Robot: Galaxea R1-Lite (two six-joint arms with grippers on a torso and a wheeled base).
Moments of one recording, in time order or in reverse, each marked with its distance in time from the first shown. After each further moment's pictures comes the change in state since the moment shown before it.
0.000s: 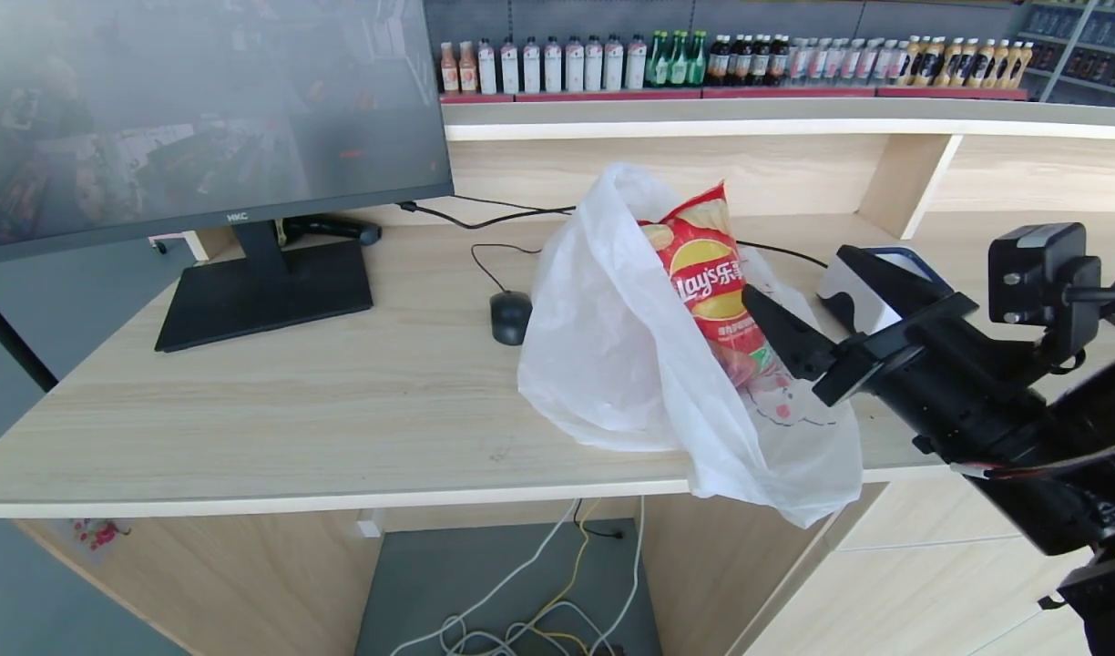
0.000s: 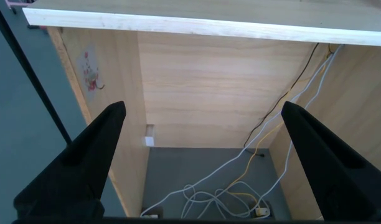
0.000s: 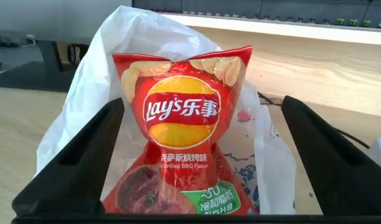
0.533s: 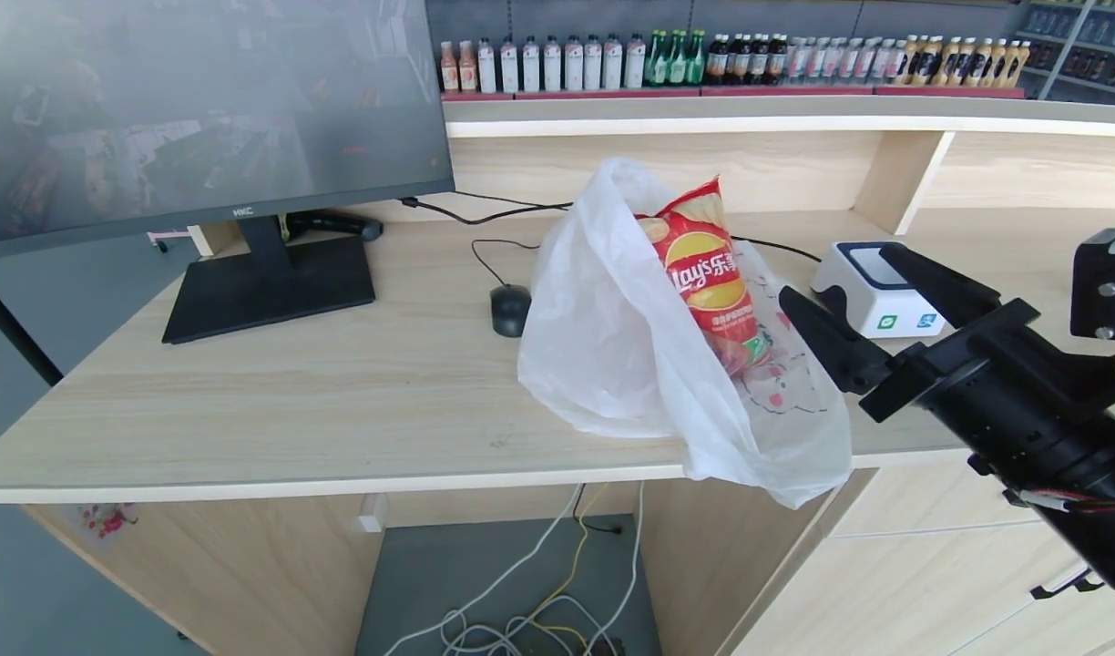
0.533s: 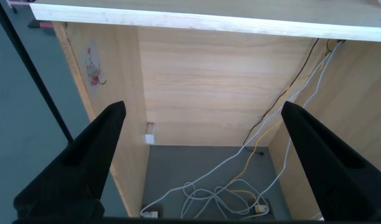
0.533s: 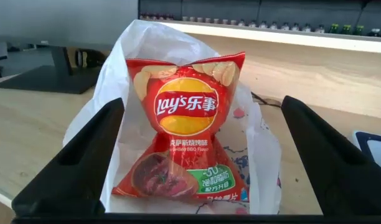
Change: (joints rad) left arm 0.000 0.000 0.000 0.000 0.000 -0.001; right arm 0.000 -0.094 0.073 0.001 -0.001 -0.003
